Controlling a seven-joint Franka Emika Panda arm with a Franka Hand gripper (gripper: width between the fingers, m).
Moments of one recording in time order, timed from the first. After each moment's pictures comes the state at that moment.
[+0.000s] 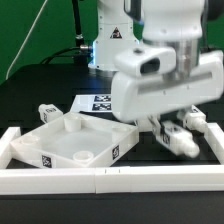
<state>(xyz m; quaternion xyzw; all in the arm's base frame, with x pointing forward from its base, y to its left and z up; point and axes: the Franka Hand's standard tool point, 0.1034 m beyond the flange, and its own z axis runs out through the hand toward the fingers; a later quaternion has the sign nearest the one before) 0.533 0.055 0.055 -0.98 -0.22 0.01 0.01</state>
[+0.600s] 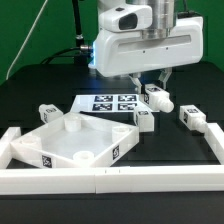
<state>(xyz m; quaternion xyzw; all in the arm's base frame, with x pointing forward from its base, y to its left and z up) 0.488 0.040 0.082 -0.98 -0.18 0.01 0.01</state>
